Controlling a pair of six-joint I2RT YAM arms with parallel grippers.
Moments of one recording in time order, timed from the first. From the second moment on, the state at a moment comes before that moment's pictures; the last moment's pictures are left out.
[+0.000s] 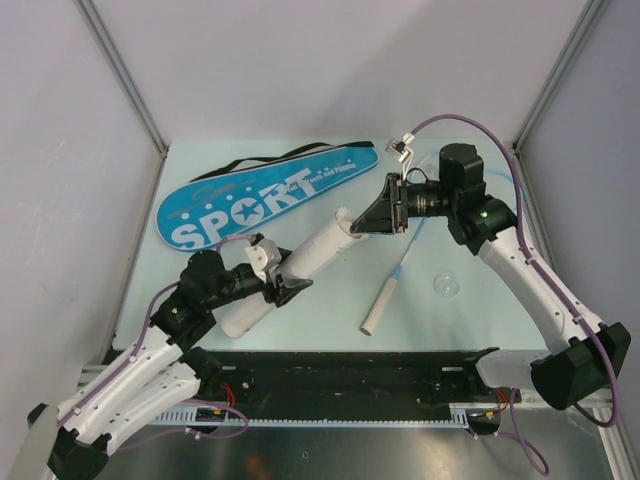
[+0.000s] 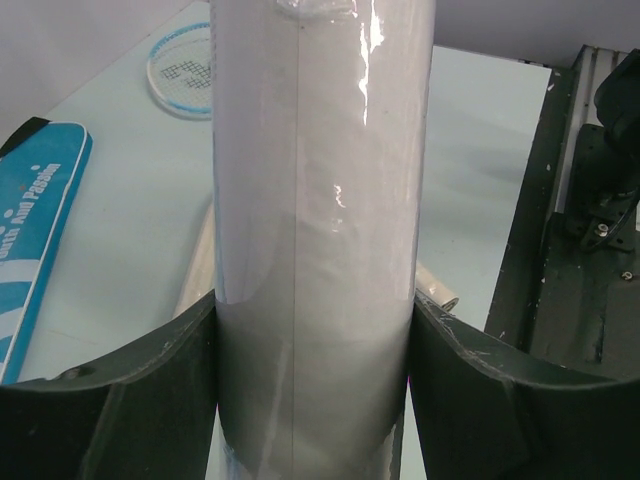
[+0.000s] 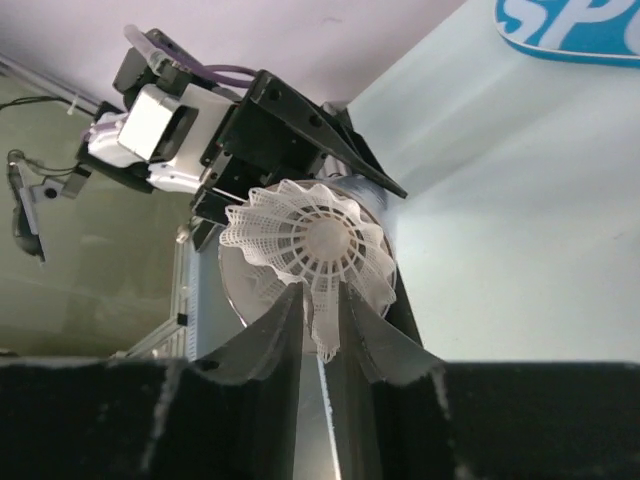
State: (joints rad) left arm -0.65 0.65 0.57 -0.02 0.47 0.10; right arm 0.45 1.26 1.30 -0.34 -1.02 0.44
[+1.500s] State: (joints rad) left arm -0.65 0.62 0.57 0.00 0.22 0.11; right arm 0.26 1.22 0.76 -0.68 0.24 0.70
